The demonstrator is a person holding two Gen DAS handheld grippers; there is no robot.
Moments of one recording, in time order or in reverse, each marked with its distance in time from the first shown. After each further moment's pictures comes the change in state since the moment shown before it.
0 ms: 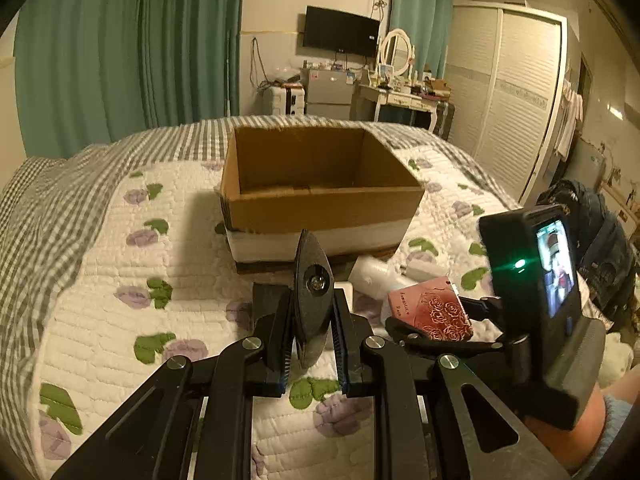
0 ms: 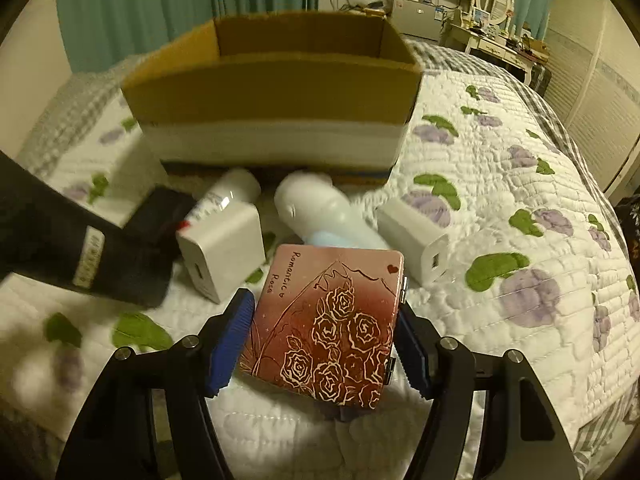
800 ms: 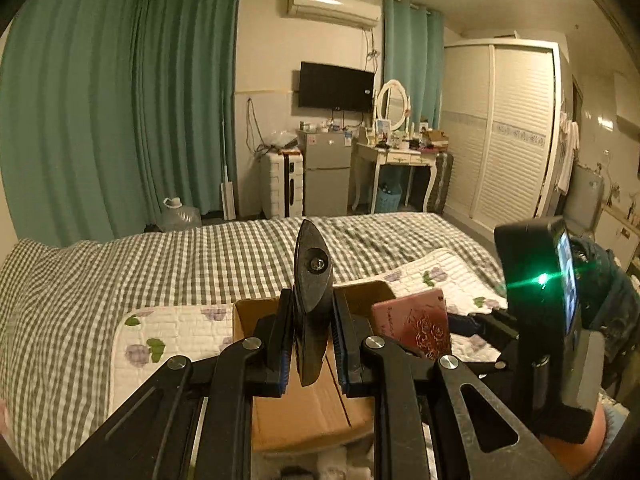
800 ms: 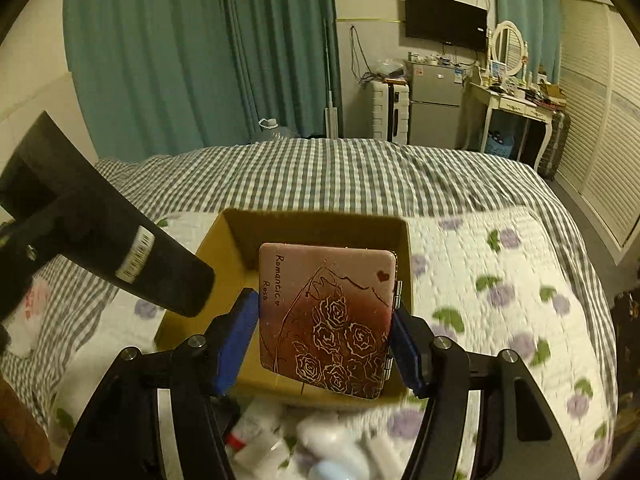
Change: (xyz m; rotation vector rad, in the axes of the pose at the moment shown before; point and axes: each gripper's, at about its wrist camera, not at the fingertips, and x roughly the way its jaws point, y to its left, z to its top) left arm 0.045 0.016 0.177 0.044 -0.175 0.008; right arm -0.018 -0.013 0.190 -0.027 -0.196 0.118
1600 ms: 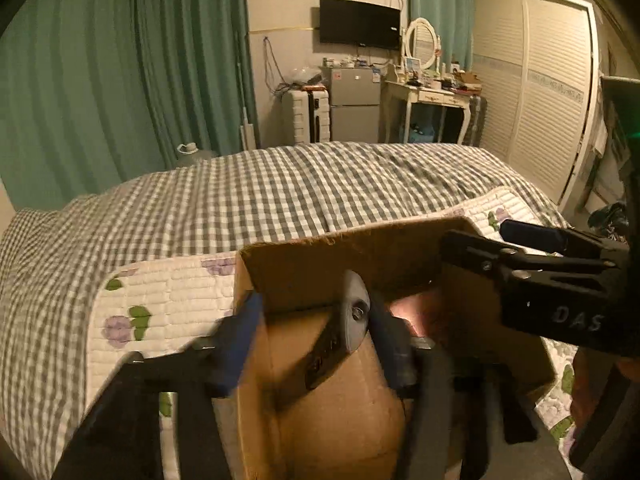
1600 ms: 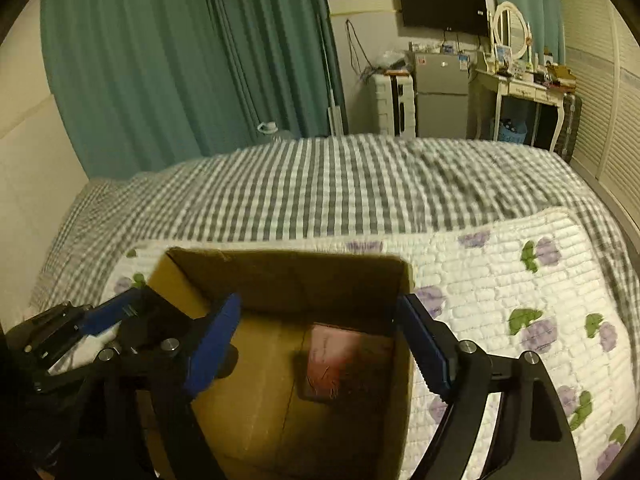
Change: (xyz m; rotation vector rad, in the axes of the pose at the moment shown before) left arm 0.106 0.024 -0.039 0.006 0.198 0.099; right arm 0.063 -0.041 0.023 0.050 -0.026 0.062
